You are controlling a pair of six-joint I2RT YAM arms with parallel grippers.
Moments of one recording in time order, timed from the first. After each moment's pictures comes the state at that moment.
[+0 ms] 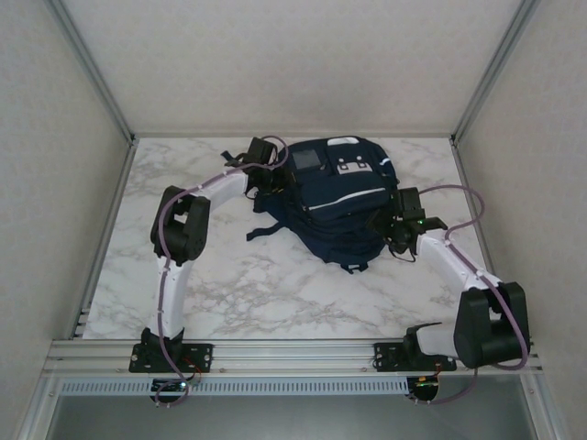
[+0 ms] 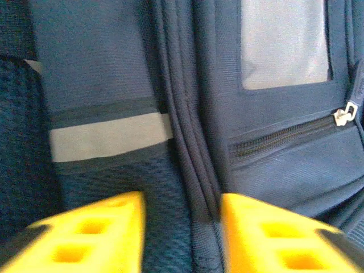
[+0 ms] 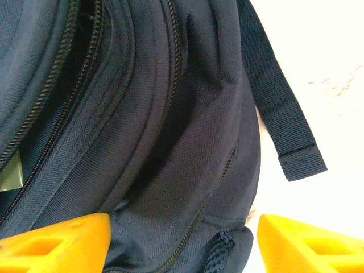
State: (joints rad) left arm -0.45 2.26 1.73 -0.35 0.35 -0.80; right arm 0.22 1.33 0.81 -0.50 -0.03 0.79
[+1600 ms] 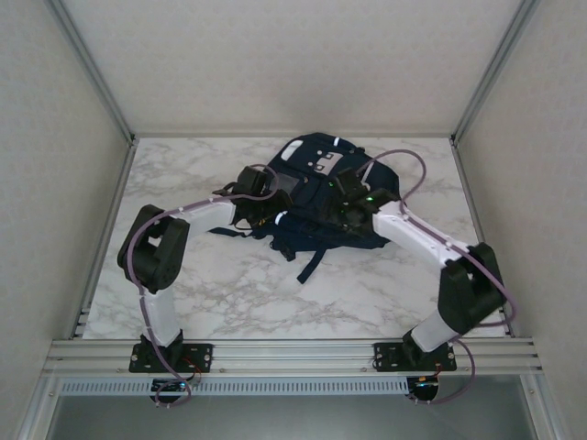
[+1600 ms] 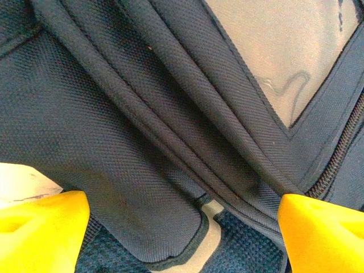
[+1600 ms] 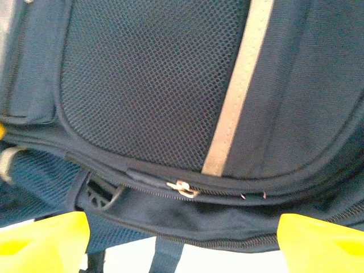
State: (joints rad) left arm -0.51 1.90 1.21 -0.23 0.21 -0.93; right arm 0.61 1.60 1.23 -0.73 0.18 0.80
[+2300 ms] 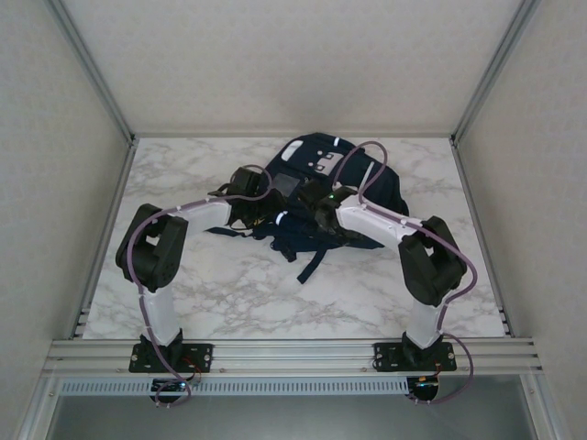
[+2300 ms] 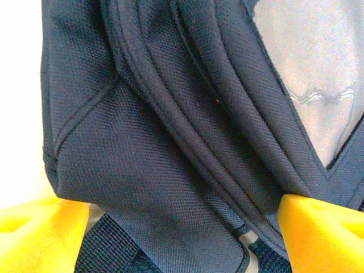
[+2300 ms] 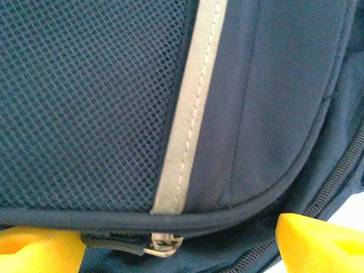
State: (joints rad) left arm -0.47 1.91 1.18 -0.19 0.19 -0.94; right arm 0.72 1.81 1.34 -0.93 0.56 0.86
